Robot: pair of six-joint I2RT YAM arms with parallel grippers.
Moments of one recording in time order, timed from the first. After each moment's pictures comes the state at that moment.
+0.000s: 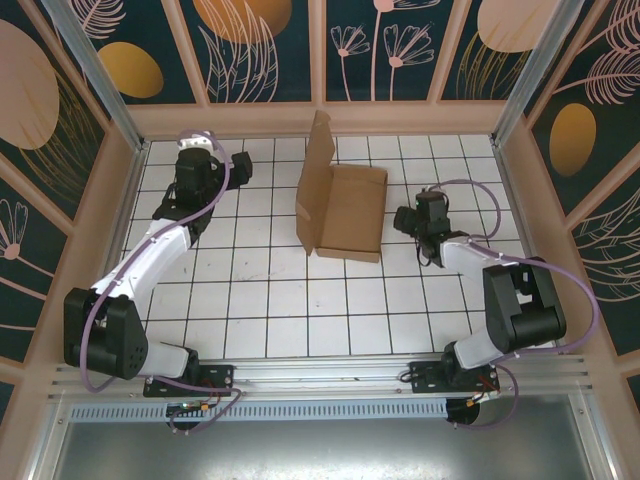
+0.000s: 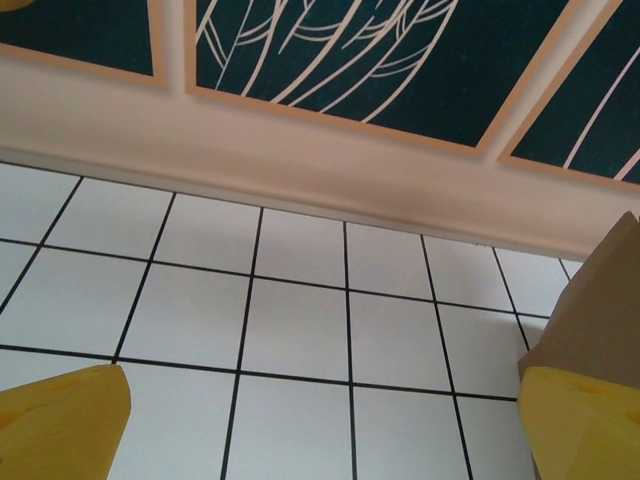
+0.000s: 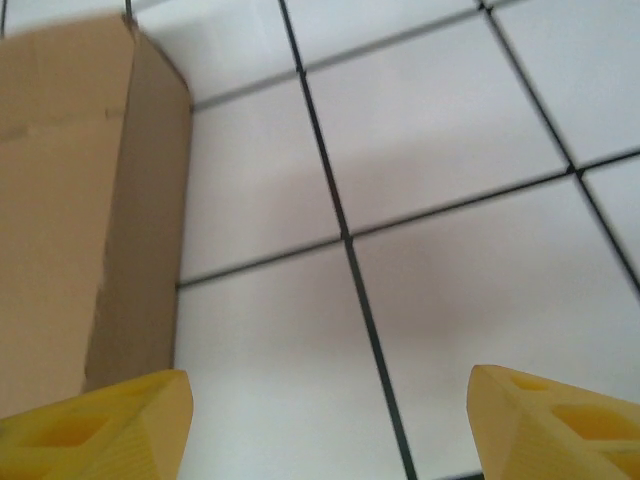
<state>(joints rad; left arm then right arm) -0.24 1.40 1.04 -0.01 -0.14 -0.34 0.26 1.50 0.70 0.06 0.16 0.42</state>
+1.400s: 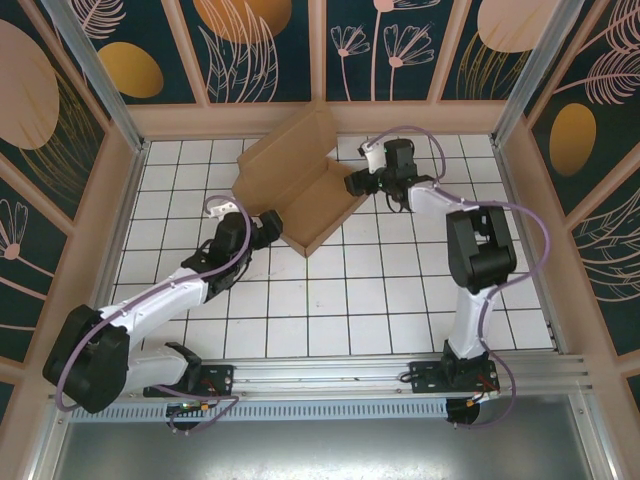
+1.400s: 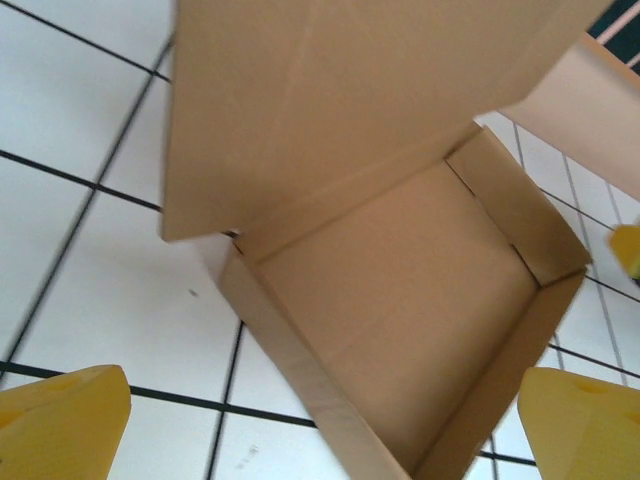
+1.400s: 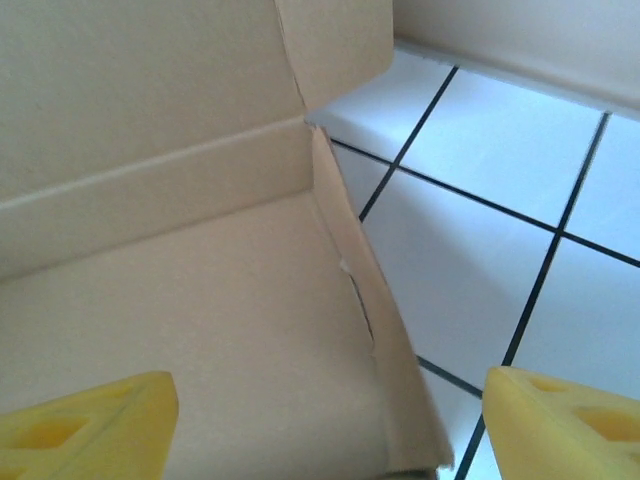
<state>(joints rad) -0.56 1.25 0.63 0.07 -0.27 -0.83 0.31 1.99 1.39 -0.05 -0.29 -0.14</state>
